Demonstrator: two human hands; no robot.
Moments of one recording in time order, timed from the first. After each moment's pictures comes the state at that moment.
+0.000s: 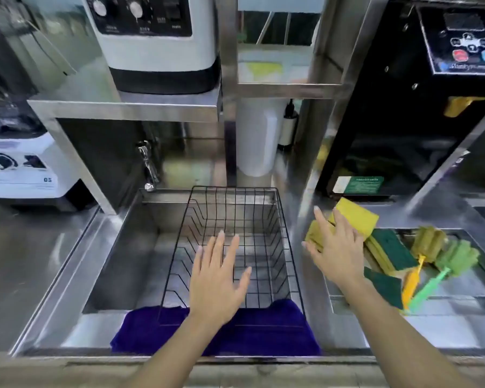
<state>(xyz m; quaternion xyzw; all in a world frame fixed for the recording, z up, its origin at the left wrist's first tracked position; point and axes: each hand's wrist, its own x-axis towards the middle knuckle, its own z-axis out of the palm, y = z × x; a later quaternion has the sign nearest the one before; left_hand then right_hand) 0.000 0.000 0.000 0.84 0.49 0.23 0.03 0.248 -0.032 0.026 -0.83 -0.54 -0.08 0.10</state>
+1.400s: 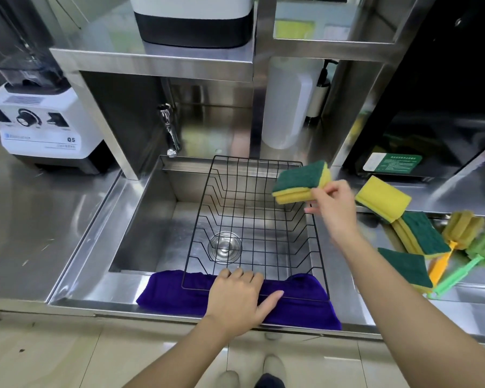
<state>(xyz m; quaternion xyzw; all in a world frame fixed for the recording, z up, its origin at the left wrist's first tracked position) -0.024 -0.045 -0.030 0.89 0.40 0.20 -0.06 0.184 0.010 0.073 -0.72 -0.31 0.32 0.54</state>
